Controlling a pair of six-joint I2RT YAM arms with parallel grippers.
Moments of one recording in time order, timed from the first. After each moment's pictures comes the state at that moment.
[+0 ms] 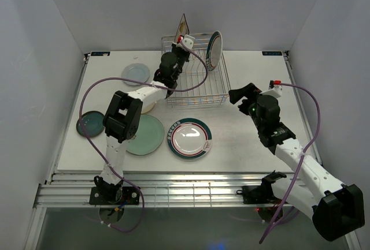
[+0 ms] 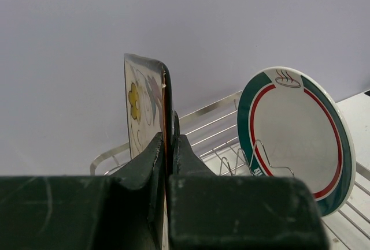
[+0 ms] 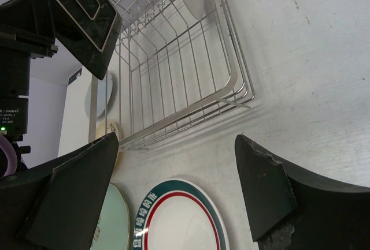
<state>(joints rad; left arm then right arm) -0.53 2.17 1.62 0.82 -0.14 0.31 0.41 0.94 0.62 0.08 0.22 0.80</state>
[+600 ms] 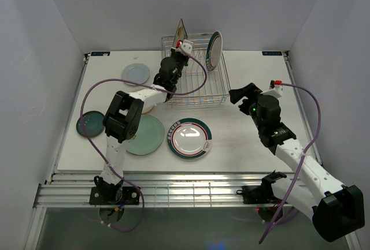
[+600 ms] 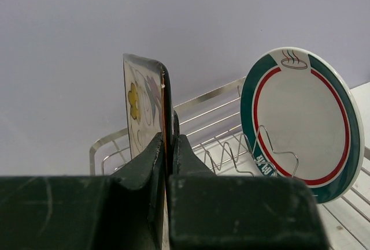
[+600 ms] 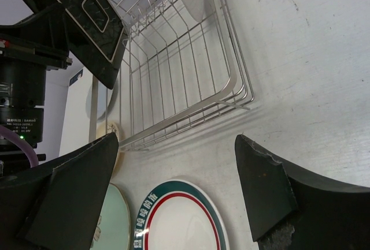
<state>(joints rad) -0.53 2.17 1.54 0.90 -0.16 0.31 0.41 0.94 0.62 0.08 0.21 0.80</state>
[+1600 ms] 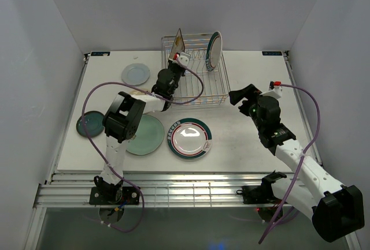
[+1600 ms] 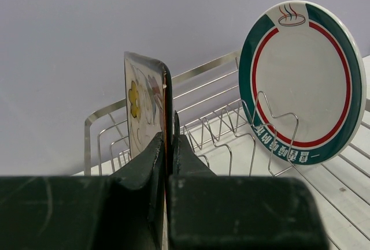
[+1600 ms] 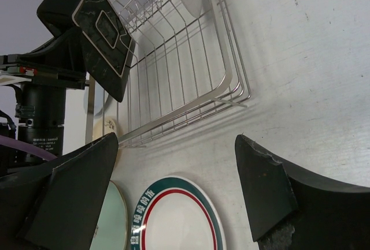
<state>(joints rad) -0.52 2.17 1.34 1.08 -0.15 0.32 0.40 0.93 0.61 0.08 0.19 0.80</state>
